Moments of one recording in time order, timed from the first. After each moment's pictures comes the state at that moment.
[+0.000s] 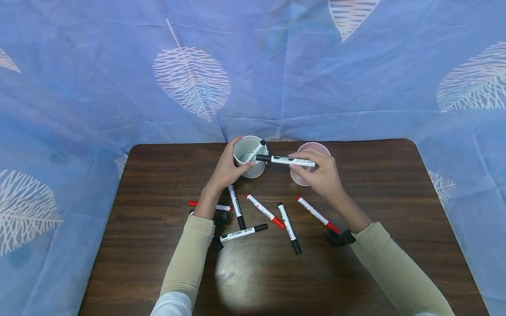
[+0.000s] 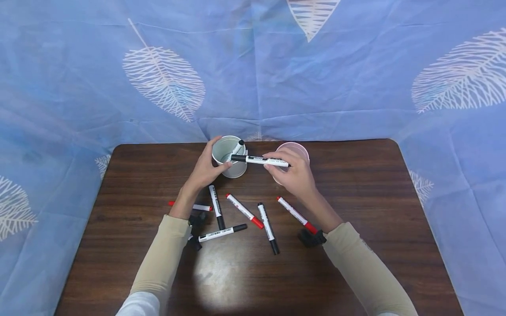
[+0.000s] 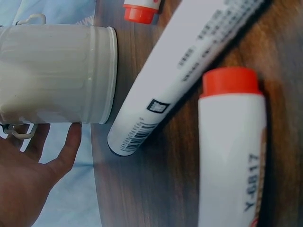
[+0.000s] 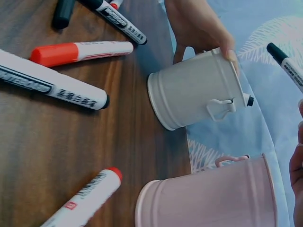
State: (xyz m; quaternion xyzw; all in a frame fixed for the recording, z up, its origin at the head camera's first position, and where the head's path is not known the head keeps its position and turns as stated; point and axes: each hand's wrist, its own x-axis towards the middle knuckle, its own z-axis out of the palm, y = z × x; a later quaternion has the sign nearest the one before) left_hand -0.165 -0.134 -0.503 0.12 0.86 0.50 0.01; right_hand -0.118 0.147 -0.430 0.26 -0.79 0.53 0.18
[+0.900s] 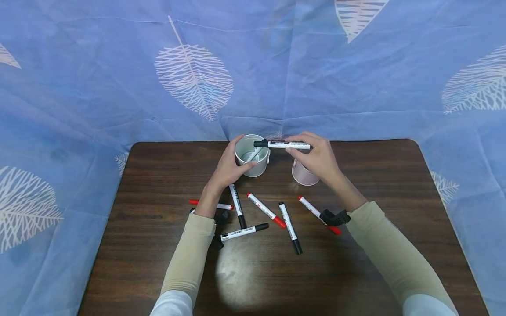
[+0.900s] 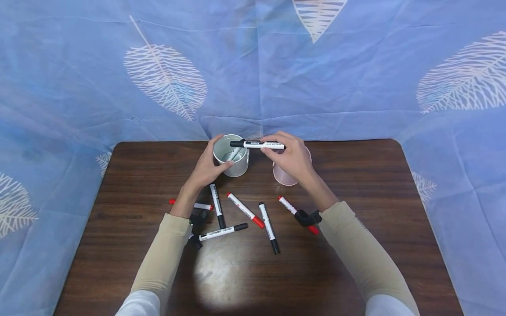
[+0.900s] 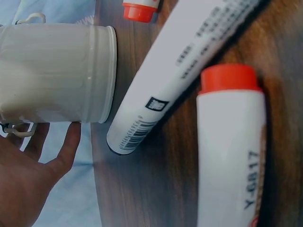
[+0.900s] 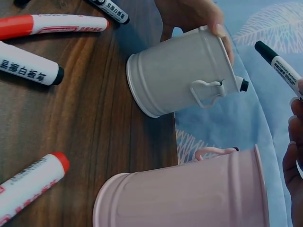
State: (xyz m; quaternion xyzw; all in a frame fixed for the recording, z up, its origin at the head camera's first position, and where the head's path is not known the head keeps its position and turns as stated) left_hand -0.167 -0.135 -0.504 0.12 0.86 0.49 0.01; right_hand -0.164 0.144 -0.432 0.24 -0.84 0.48 0.11
